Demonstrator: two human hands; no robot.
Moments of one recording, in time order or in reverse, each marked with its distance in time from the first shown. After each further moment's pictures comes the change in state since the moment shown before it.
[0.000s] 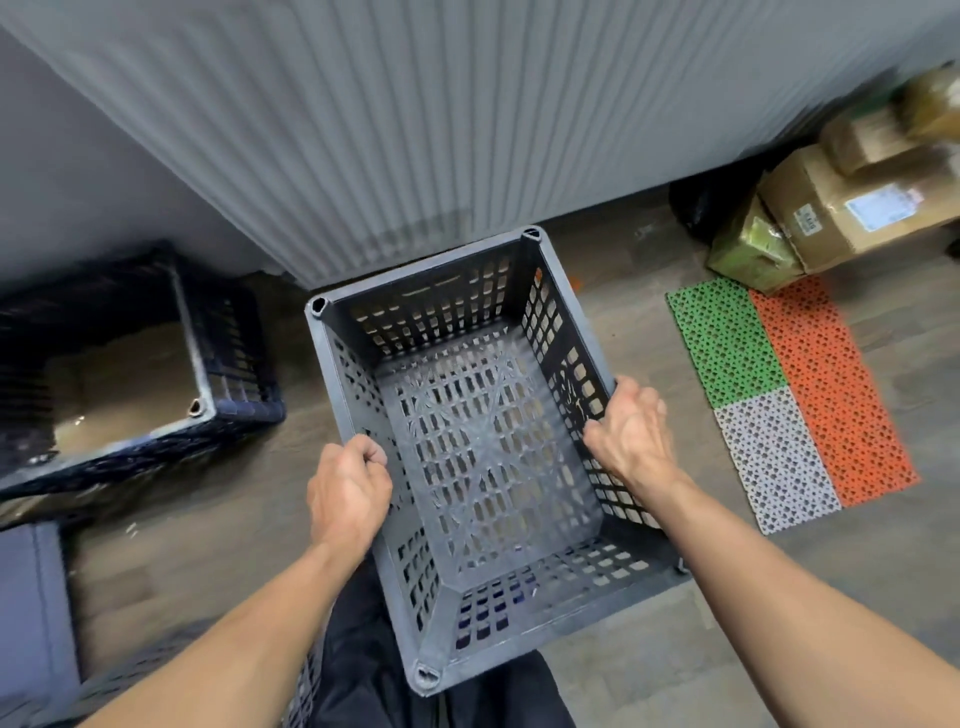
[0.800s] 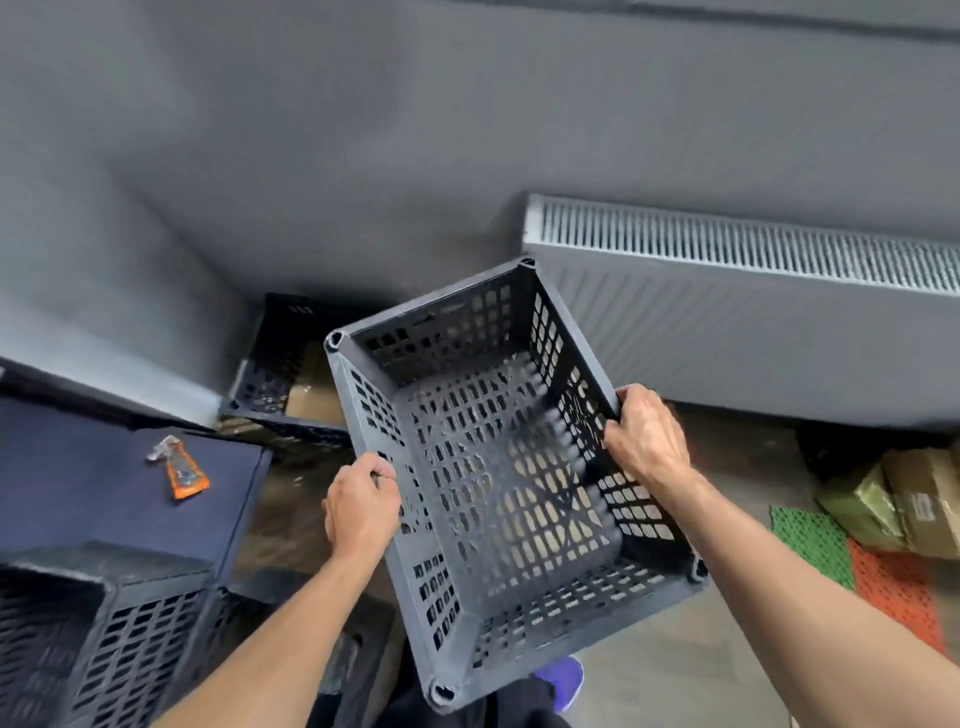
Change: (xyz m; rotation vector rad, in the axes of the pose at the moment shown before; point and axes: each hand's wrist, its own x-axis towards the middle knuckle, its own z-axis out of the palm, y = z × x) left_hand -0.060 -0.102 -0.283 -0.291 0.371 -0.379; right_hand -0.127 -0.313 -0.089 -0.175 0.109 -0.565
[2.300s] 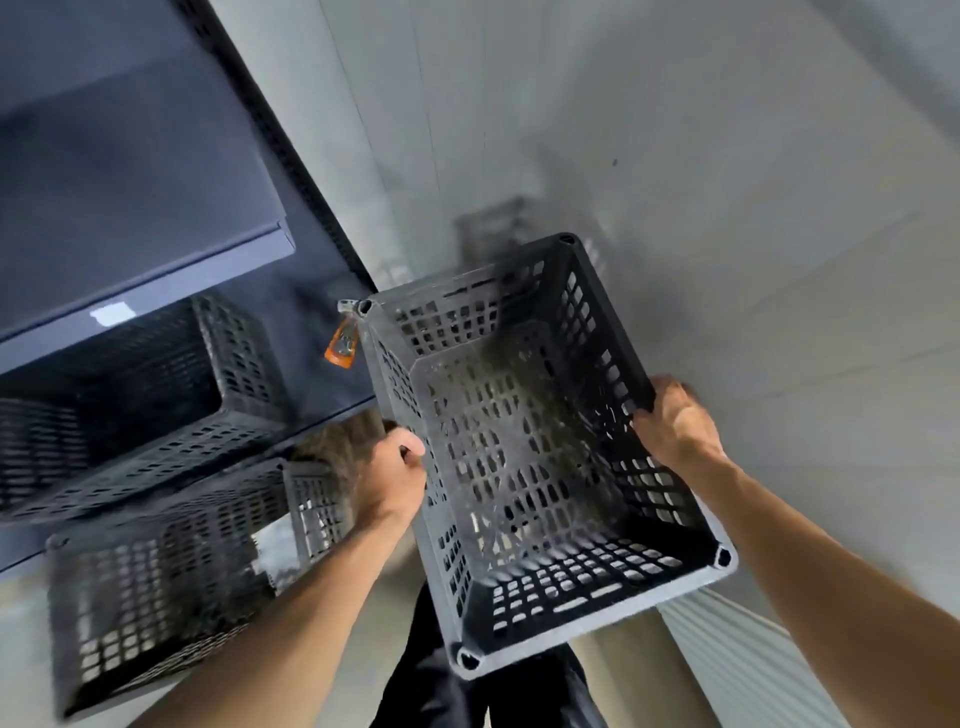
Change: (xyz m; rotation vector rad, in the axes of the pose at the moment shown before) left_hand 0.202 -0.038 -0.067 -0.350 0.287 -0.752; right_hand 0.272 -0.402 0.121 -0.402 -0.497 -0.609
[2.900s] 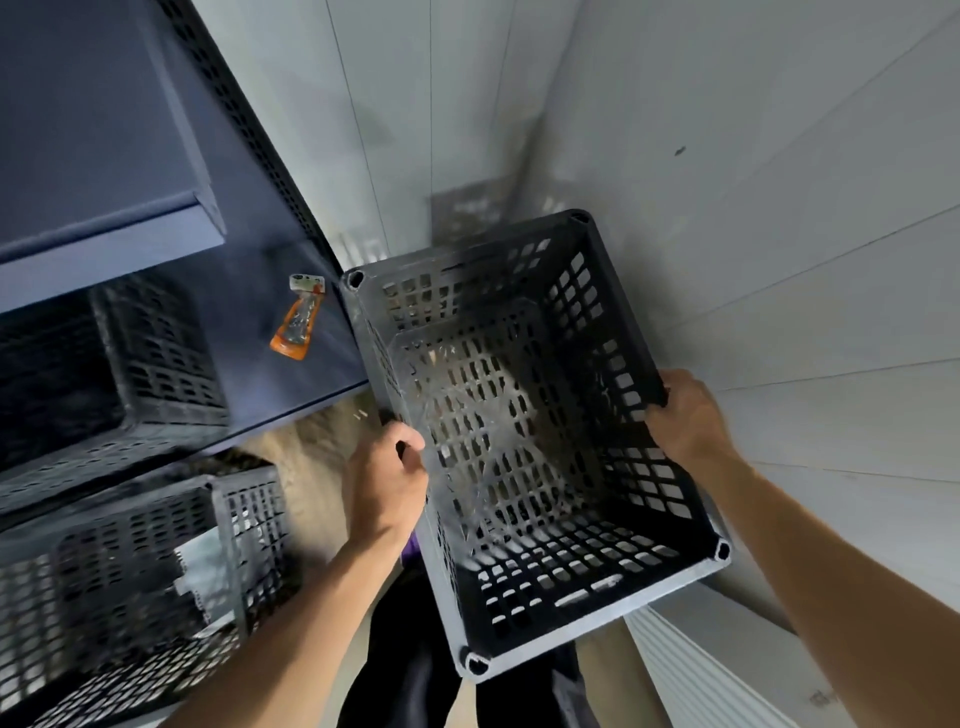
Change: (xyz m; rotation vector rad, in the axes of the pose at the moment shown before) left_hand 0.101 -0.004 0.059 -0.099 0.041 0.092; right_hand 0.102 -0.030 0.026 -0.051 0.055 0.032
